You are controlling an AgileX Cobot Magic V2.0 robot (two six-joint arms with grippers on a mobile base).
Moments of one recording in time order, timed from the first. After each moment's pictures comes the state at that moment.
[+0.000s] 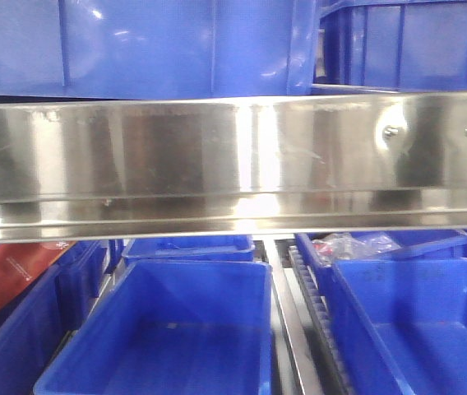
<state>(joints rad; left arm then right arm) -0.88 1.27 -1.45 0.57 1.11 -0.89 0.78 1.27 -1.47 -0.43 1.21 0.85</state>
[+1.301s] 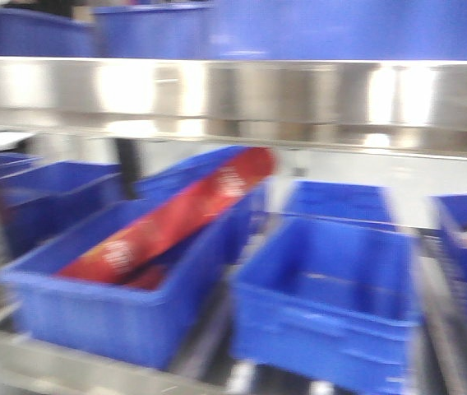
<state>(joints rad) -0.88 1.27 -1.45 0.58 1.11 -0.89 0.78 1.27 -1.47 -0.43 1.21 0.85</state>
